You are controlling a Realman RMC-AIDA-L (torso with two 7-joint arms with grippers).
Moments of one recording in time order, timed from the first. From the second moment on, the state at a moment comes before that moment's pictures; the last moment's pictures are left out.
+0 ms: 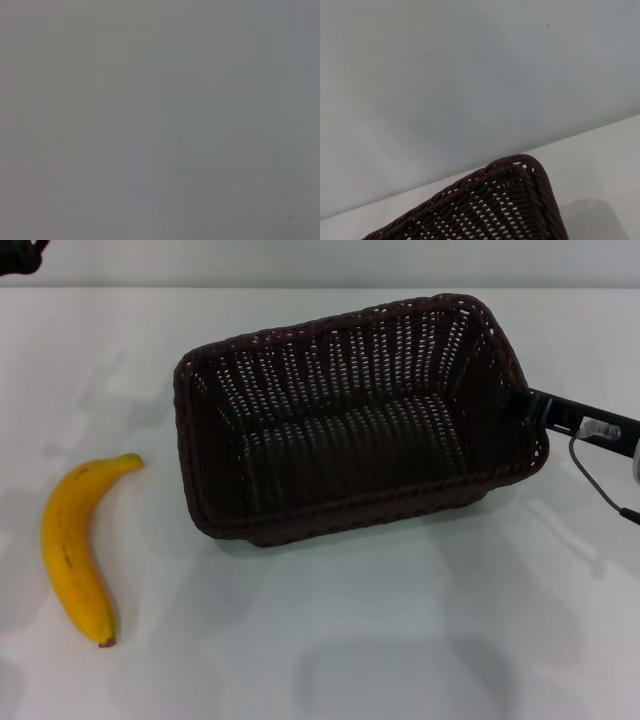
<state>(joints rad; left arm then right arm) 0.06 -2.08 1.58 1.33 -2.72 -0.68 2.61 0.04 2.01 -1.74 -1.49 -1.94 -0.52 2.83</state>
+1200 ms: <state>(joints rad) 0.06 -2.08 1.58 1.31 -2.73 -0.67 2.48 0.09 2.01 -1.65 -1.50 -1.94 -0.32 2.37</state>
